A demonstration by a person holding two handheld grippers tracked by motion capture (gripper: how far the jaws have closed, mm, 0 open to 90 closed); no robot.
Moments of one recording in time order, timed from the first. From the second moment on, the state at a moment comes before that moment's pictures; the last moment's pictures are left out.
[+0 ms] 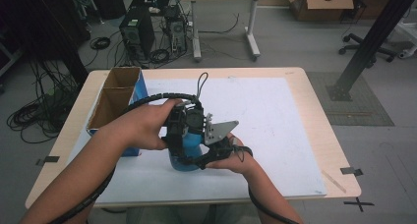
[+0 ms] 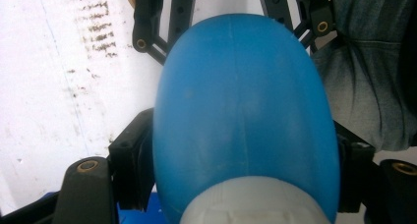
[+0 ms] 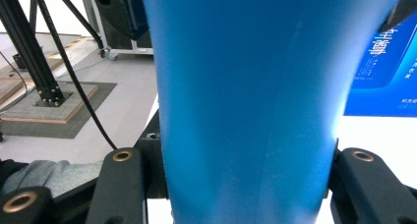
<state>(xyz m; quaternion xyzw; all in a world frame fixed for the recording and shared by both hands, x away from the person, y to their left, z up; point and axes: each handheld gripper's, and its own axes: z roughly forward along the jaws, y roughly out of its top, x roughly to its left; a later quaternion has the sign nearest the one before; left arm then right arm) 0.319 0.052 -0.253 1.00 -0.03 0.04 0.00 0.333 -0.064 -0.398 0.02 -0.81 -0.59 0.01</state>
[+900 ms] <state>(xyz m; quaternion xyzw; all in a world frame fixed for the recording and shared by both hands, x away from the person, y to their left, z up) 0.315 0.045 -0.249 1.00 -0.01 0.05 -0.03 0.332 -0.064 -0.397 0.02 -0.80 -0.59 0.01</state>
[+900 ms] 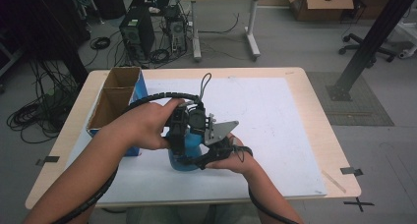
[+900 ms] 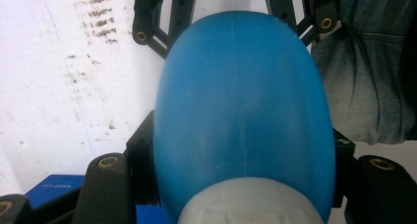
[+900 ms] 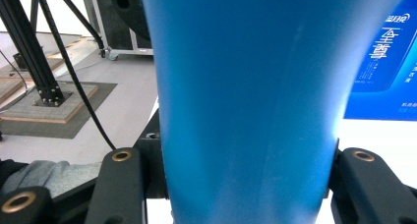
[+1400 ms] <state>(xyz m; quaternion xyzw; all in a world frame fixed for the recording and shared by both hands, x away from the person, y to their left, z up) 0.315 0.042 -0.247 1.00 -0.01 0.05 -0.04 0.332 -0.065 -0.397 0.02 -0.80 -0.60 0.01</state>
